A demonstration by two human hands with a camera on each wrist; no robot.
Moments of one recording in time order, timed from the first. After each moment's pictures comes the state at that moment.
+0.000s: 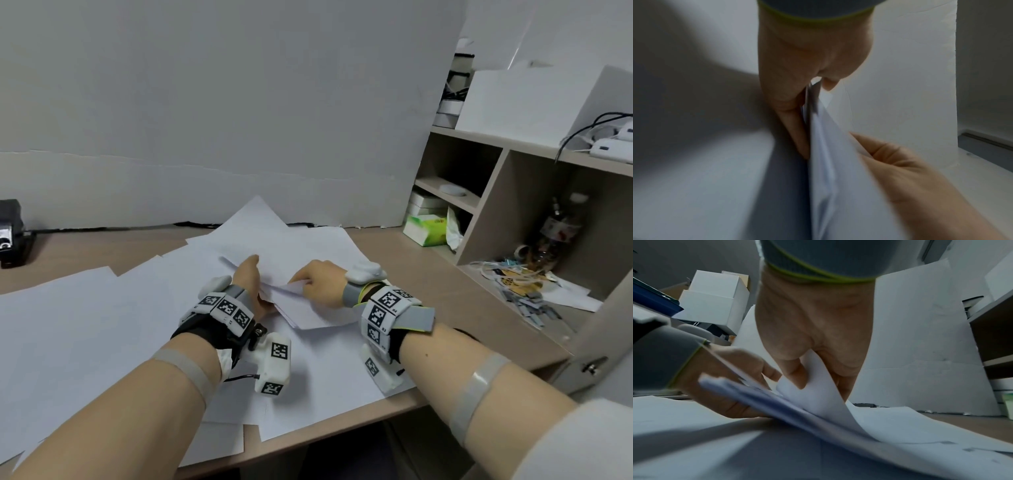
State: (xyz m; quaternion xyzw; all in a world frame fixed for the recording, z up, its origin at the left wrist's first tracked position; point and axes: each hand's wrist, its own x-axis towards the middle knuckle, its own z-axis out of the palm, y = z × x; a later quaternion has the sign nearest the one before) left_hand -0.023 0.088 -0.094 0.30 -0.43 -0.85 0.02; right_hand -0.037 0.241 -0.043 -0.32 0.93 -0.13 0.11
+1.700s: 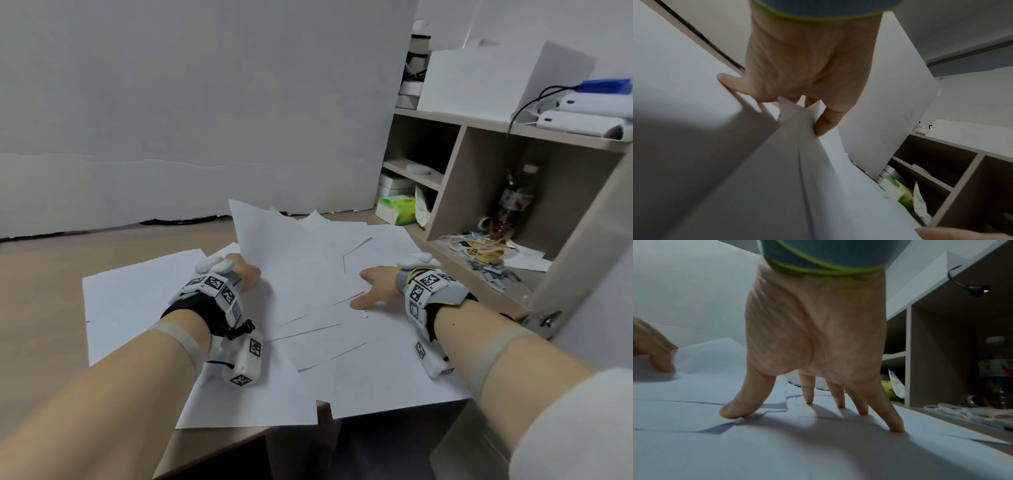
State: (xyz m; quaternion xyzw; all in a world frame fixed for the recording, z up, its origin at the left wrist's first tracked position) left_hand -0.045 0.082 -0.095 0.21 -0.92 -0.34 0.01; right_hand -0.069 0.371 -0.066 -0.07 0.97 0.01 0.21
